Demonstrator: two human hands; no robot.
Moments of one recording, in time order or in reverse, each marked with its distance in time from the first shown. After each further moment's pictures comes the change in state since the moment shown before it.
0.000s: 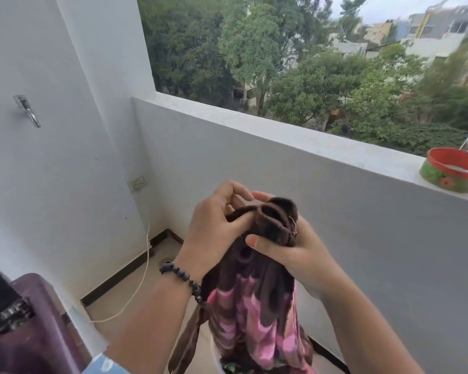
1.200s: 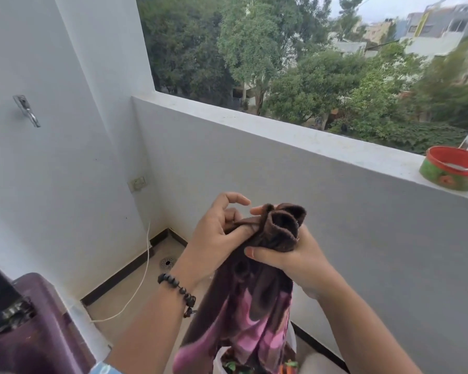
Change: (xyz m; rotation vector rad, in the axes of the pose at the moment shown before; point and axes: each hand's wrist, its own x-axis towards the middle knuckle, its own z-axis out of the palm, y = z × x) left_hand -0.014 -0.017 0.000 -0.313 -0.178 -0.177; right_hand -0.004 0.001 0.002 -0.017 0.079 0.114
